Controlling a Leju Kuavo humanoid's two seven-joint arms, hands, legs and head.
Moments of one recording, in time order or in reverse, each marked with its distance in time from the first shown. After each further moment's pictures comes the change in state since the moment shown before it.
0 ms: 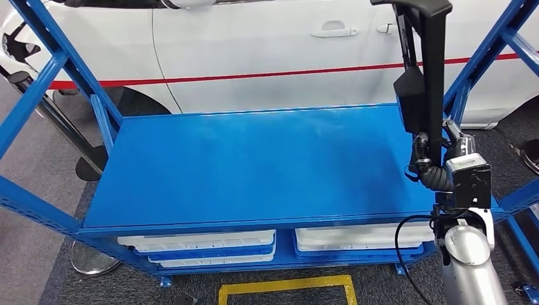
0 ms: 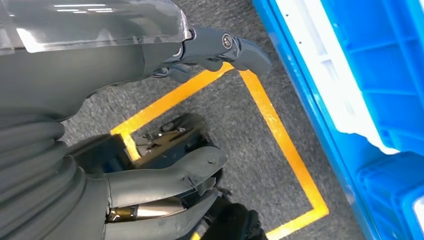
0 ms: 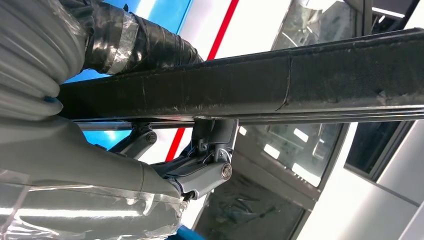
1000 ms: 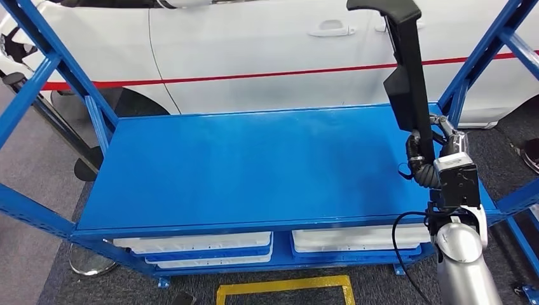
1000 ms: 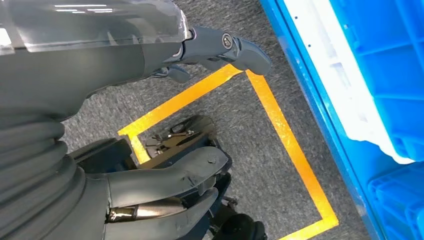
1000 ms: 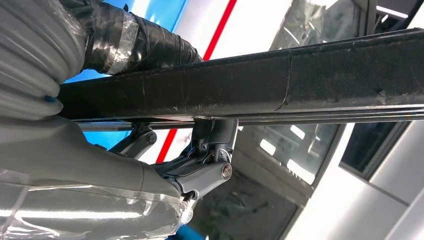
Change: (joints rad) left arm 0.000 0.002 0.017 0.000 -0.026 0.024 0.044; right arm -0.014 0.025 0.024 0.001 0.076 -0.011 0.000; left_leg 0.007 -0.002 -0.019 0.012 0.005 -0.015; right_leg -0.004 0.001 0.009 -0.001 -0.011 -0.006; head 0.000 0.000
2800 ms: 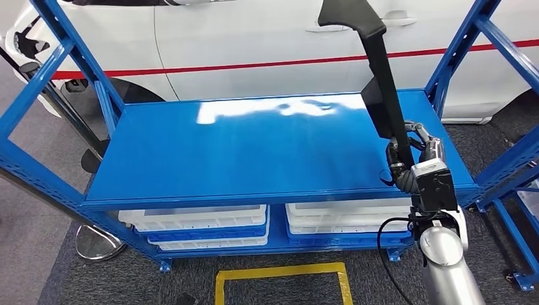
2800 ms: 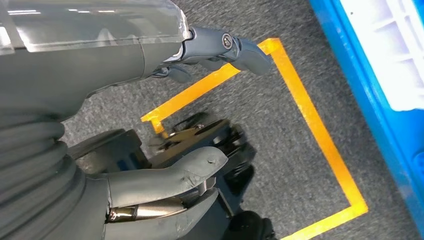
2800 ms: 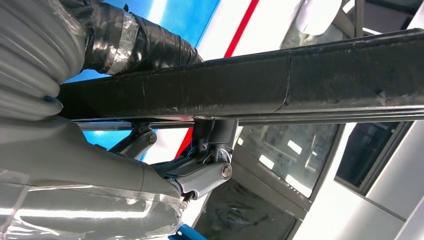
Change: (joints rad) left arm 0.000 -0.005 0.002 0.000 -0.012 0.000 0.022; right arm 0.009 0.038 0.053 0.016 0.027 -0.001 -0.003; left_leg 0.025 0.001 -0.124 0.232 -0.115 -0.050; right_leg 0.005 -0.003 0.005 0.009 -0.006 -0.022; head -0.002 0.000
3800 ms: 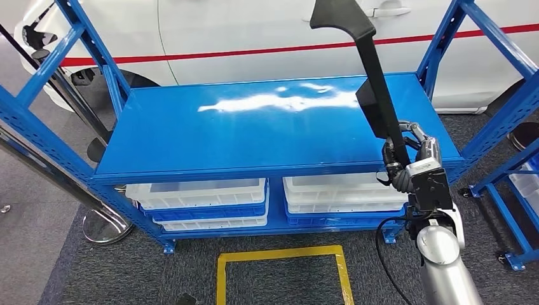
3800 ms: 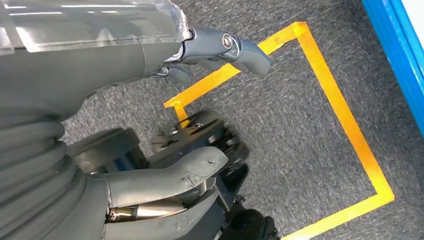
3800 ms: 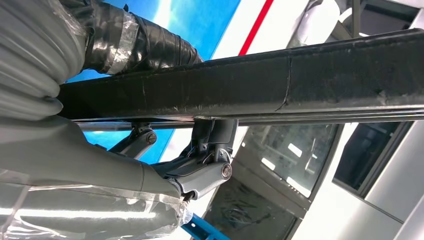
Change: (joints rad) left arm 0.001 0.000 0.006 0.000 -0.006 -0.004 0.004; right arm -0.008 0.003 0.014 0.008 0.008 0.000 0.003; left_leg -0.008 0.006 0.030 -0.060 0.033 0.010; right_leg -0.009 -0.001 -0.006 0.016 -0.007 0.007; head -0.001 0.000
